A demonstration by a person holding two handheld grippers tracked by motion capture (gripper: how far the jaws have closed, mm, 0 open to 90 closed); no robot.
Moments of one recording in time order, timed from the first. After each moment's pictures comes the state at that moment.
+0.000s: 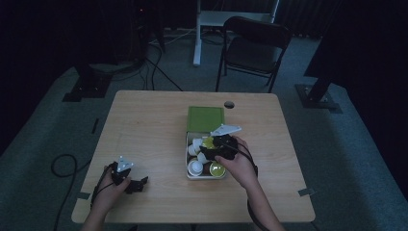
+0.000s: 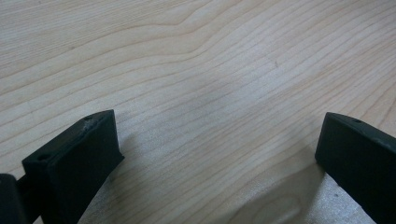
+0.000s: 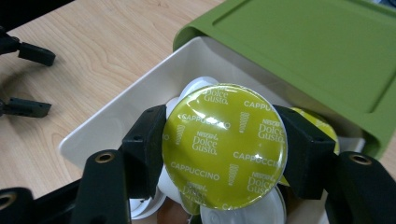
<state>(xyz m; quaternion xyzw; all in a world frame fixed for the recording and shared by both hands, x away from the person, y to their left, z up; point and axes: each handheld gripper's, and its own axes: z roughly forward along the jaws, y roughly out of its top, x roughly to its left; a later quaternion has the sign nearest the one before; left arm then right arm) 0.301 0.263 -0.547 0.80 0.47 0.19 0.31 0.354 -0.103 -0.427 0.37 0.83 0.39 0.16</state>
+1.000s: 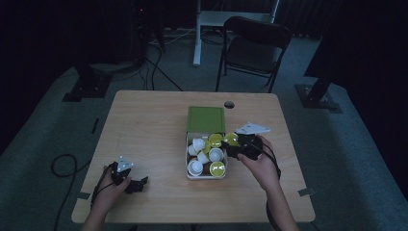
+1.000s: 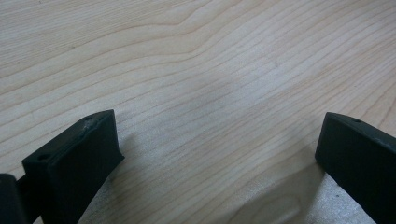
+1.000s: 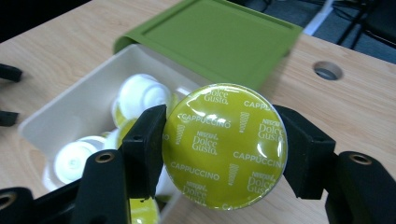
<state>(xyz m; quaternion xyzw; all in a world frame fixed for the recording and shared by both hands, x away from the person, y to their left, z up) 0.301 0.263 -0.547 0.80 0.47 0.19 0.31 0.343 -0.169 -0.411 0.41 0.79 0.41 0.20</state>
